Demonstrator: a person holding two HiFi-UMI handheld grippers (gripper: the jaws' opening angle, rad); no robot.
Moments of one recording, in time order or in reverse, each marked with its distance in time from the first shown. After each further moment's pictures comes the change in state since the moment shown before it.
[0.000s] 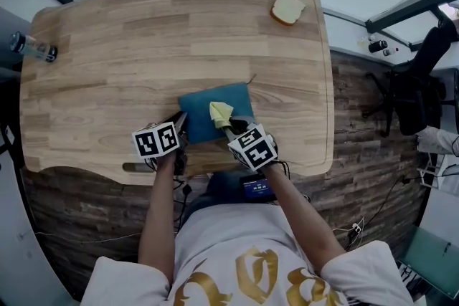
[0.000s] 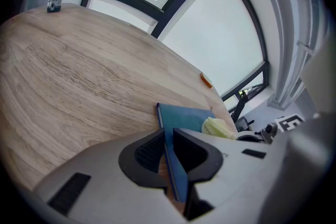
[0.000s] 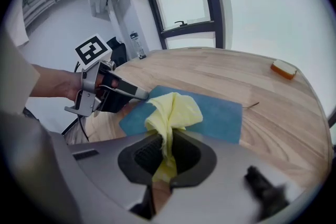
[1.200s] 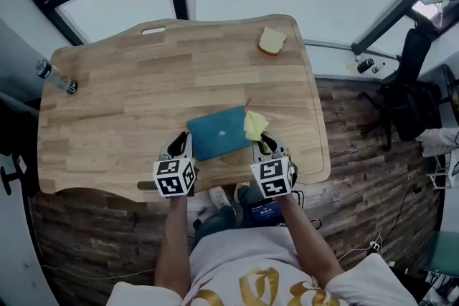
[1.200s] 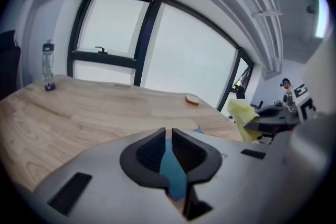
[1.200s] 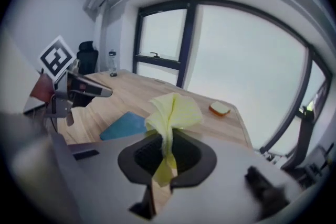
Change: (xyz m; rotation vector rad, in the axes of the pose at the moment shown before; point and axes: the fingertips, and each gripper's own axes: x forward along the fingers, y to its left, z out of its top) left arm -0.090 -0.061 0.034 0.414 -0.352 0.111; right arm -0.140 -0.025 0.027 -0.027 -0.267 -0.517
